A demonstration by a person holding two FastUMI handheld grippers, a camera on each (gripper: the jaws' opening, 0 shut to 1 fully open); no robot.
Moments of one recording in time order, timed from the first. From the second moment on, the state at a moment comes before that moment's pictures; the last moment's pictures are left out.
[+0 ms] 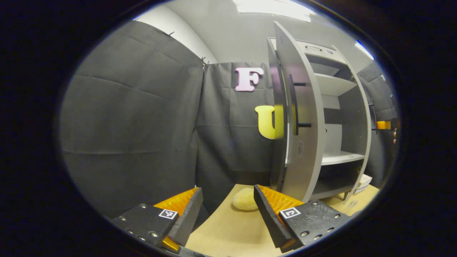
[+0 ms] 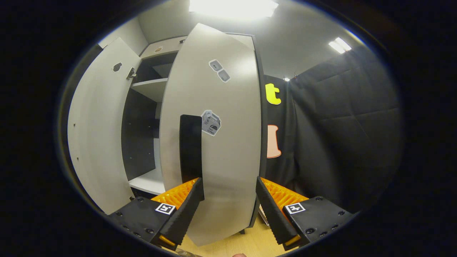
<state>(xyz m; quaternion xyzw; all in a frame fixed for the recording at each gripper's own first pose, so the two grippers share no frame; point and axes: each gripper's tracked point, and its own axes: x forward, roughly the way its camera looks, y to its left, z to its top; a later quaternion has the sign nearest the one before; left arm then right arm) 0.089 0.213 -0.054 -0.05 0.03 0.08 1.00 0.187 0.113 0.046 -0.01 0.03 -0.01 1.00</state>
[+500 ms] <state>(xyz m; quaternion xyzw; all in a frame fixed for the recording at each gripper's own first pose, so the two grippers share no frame) 0.102 0.212 -0.024 -0.05 0.04 0.06 1.00 0.163 0.116 0.030 -0.02 0.05 0.01 1.00</state>
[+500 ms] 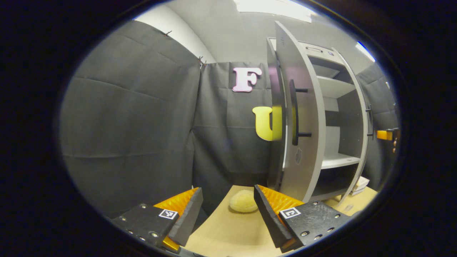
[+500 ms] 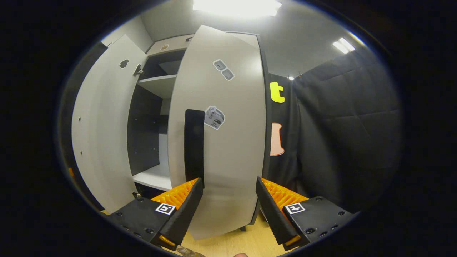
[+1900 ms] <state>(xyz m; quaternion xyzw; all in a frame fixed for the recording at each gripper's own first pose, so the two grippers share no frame) 0.185 0.163 0.099 -0.02 0.00 0.04 1.00 0.082 -0.029 -0.030 -0.02 0.10 -0.05 0.99</state>
